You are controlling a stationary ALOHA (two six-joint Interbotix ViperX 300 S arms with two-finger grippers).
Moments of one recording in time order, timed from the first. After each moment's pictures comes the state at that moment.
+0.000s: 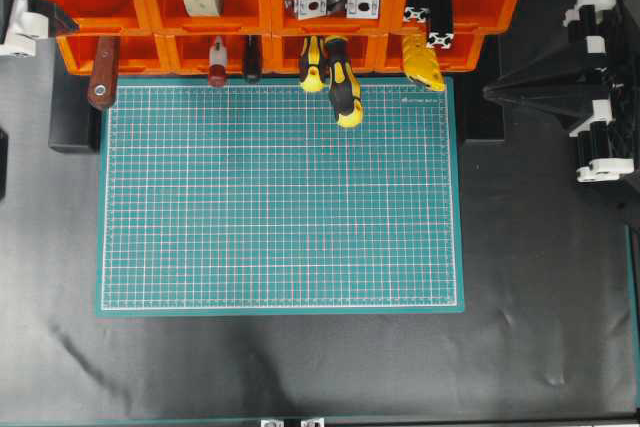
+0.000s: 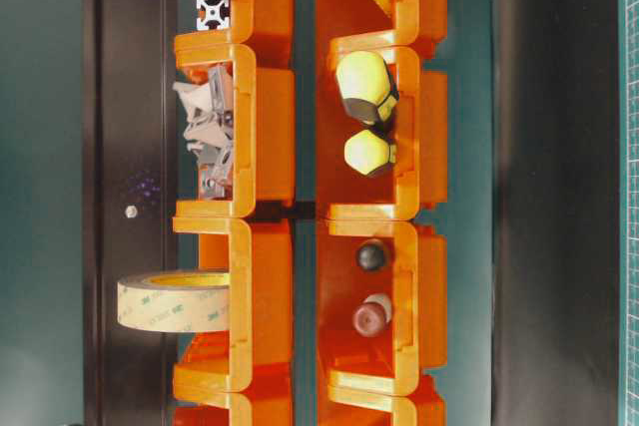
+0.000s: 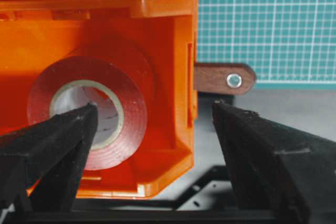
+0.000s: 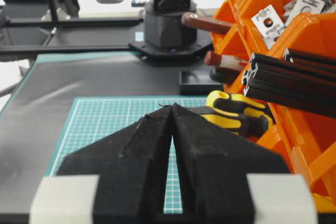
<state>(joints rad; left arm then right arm) 0.24 -0.38 0.13 0.08 1.47 0.27 0.00 -0.96 1.19 0.00 -0.16 0.00</state>
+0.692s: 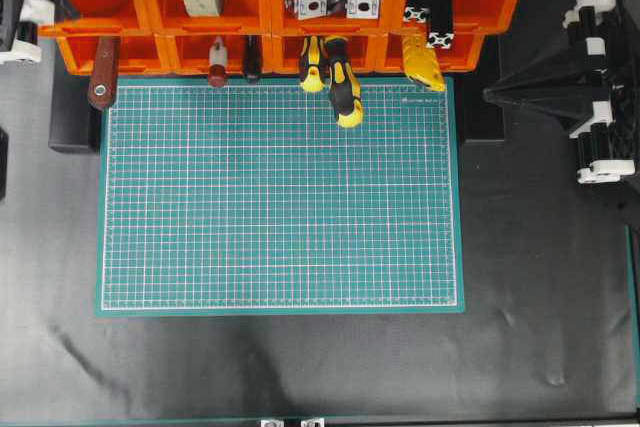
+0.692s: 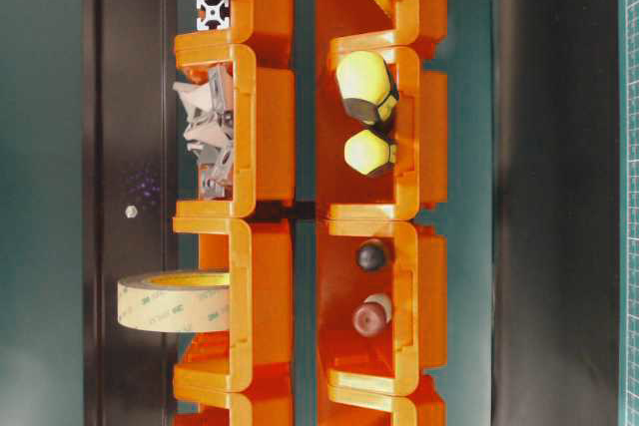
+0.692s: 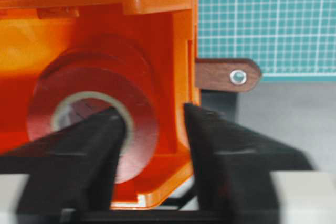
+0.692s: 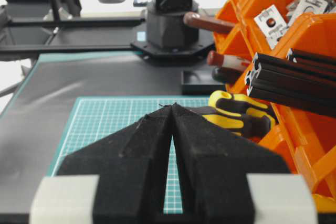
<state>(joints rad) 0.25 -0.38 0.17 0.09 1.46 0.30 0.00 -0.96 1.19 0.00 -0.16 0.00</state>
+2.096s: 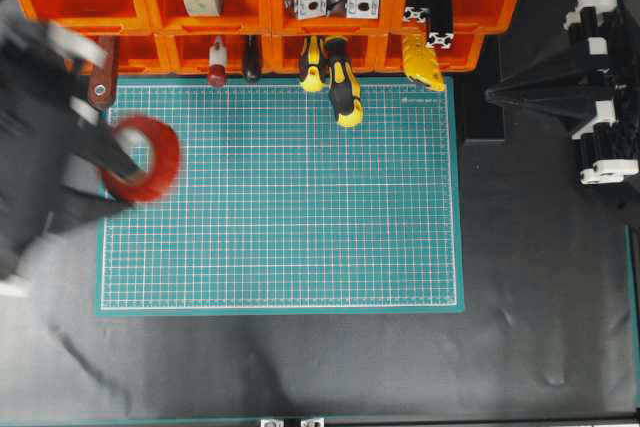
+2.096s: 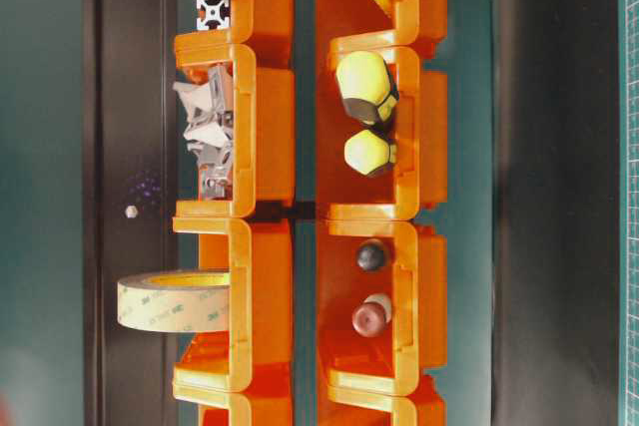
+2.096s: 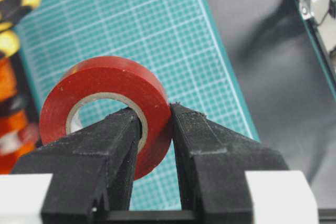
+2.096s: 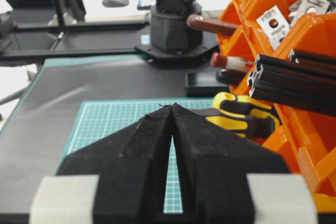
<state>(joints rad) -0.29 -0.31 0.06 0.09 1.16 0.07 0.01 -0.97 1.19 0.01 -0.16 0.02</state>
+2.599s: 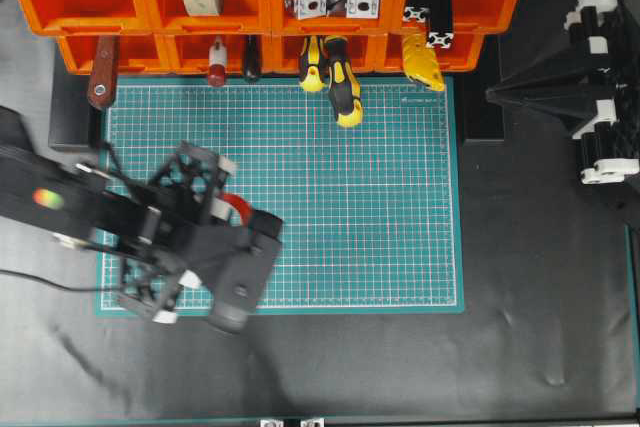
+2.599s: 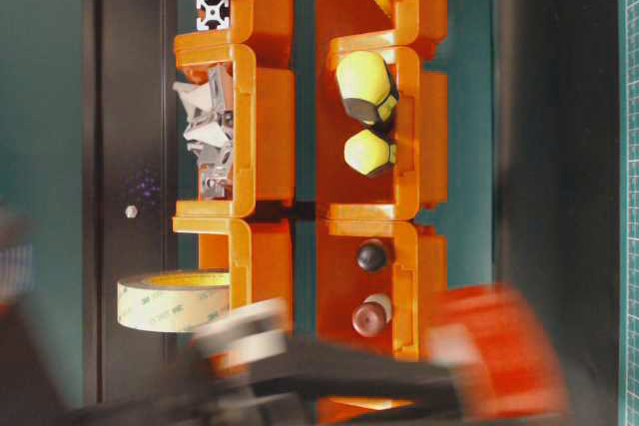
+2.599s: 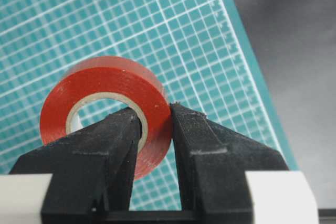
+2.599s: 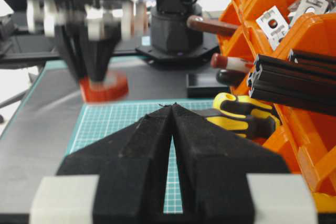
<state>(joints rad) -0.31 0.01 0.30 0.09 0.89 0.08 0.01 -0.97 1.19 0.02 -0.16 0.03</state>
